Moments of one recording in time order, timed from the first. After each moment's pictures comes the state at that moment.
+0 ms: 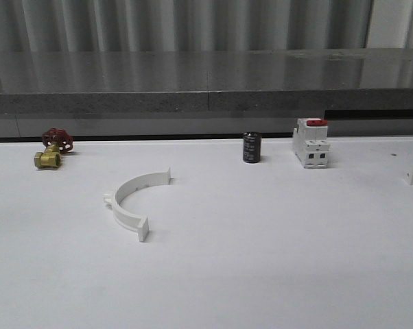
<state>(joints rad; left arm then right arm) -0.09 0.40 -0.47 0.01 0.68 -0.14 0.04 1.05 -0.65 0.10 0.51 0.04</state>
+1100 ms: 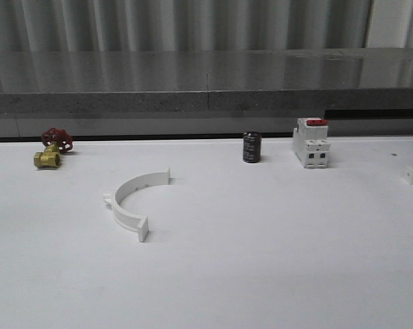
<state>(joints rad) -0.09 0.40 -0.47 0.01 0.68 -0.14 -0.22 1.76 -1.12 0.10 0.62 -0.16</state>
